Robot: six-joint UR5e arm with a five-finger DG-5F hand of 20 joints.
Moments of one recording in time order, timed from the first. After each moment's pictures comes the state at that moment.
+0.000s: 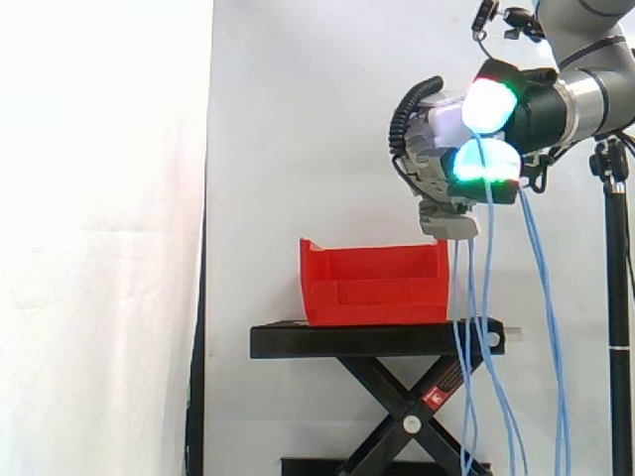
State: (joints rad) arm 0.02 -2.25 -0.74 -3.62 -1.92 -0.45
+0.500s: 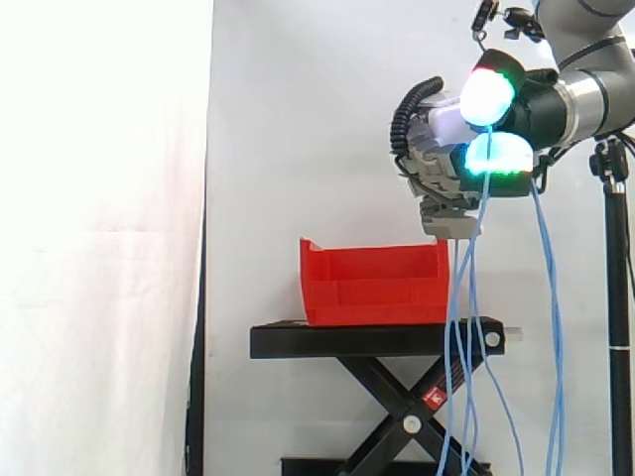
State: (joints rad) arm 0.02 -2.25 -0.74 -3.62 -1.92 -0.45
